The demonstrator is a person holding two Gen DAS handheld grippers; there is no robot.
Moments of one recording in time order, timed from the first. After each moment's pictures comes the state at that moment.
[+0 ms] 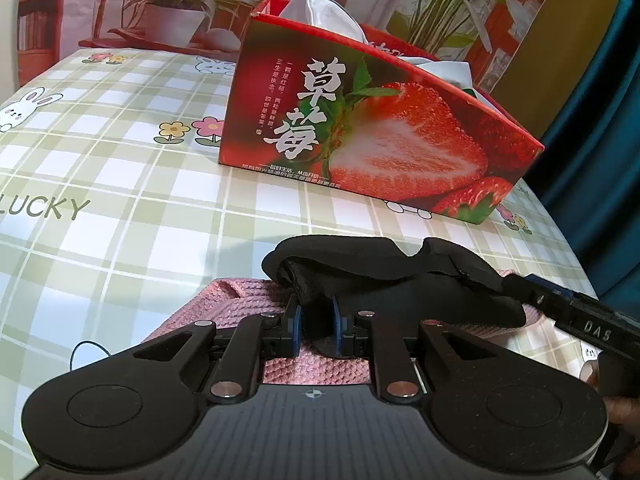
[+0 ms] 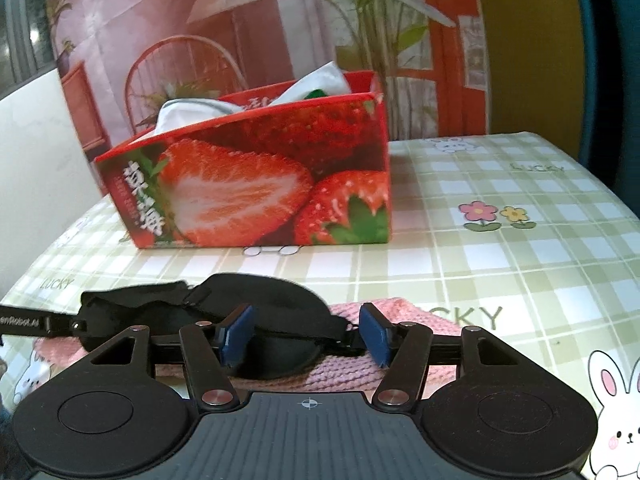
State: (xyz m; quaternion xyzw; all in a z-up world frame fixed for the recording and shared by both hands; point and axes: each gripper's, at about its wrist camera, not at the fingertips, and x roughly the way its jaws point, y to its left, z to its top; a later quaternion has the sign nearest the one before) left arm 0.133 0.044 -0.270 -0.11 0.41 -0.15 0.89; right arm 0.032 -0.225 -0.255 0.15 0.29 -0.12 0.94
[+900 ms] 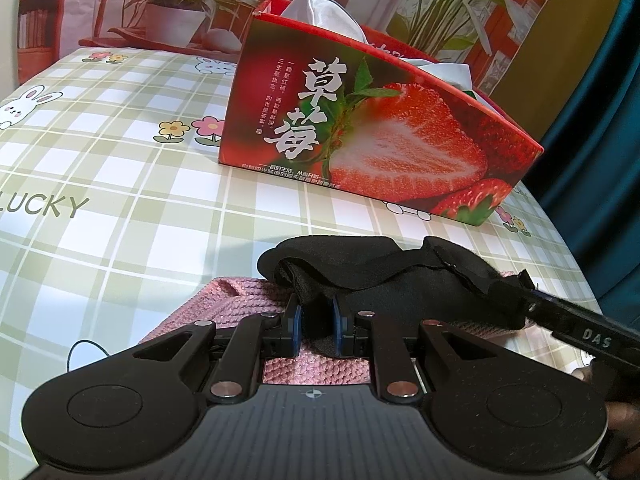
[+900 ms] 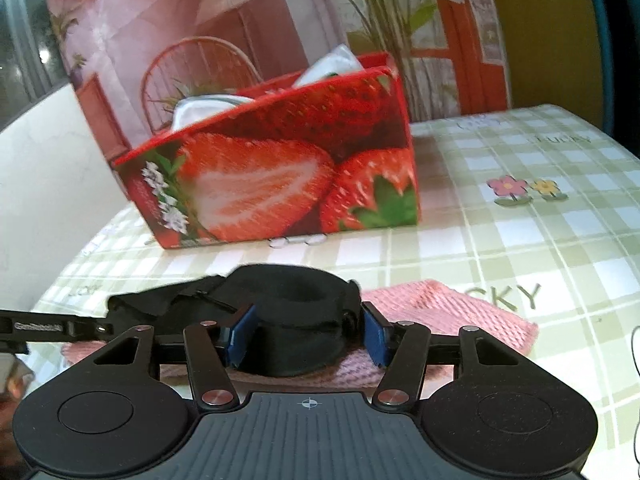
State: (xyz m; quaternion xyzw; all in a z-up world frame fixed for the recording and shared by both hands) left arm 0.131 0.044 -0.271 -0.12 0.41 -0.15 0.89; right arm 0.035 -0.225 -0.265 0.20 0.29 -0.06 0.93
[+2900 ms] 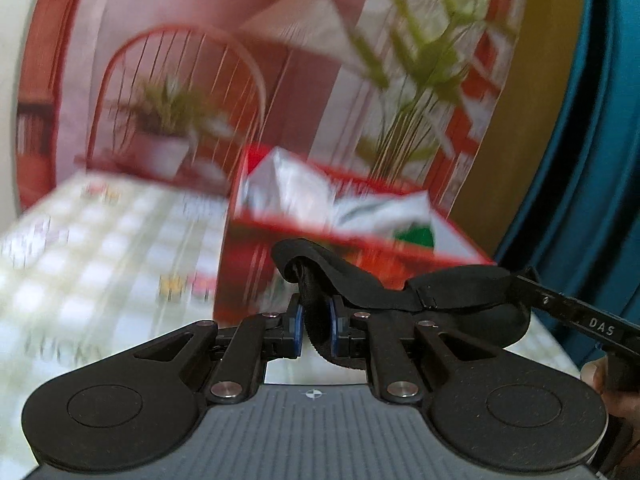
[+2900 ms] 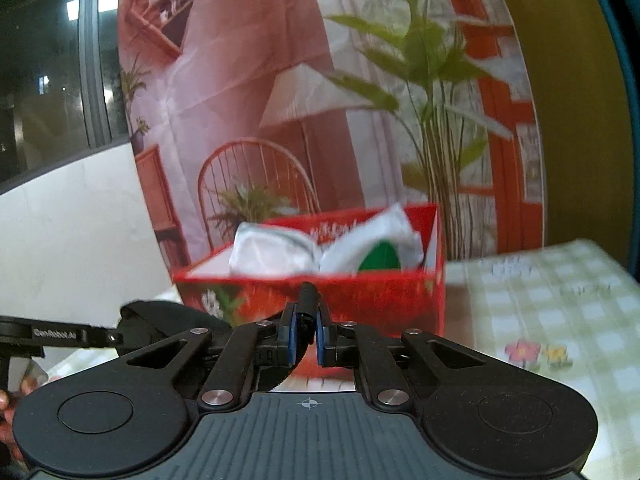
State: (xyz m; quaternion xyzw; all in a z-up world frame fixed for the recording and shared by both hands) left arm 0.128 0.051 -0.181 -0.10 0.24 -0.16 0.95; right arm 0.035 -0.239 -0.182 0.13 0.15 -0.02 0.98
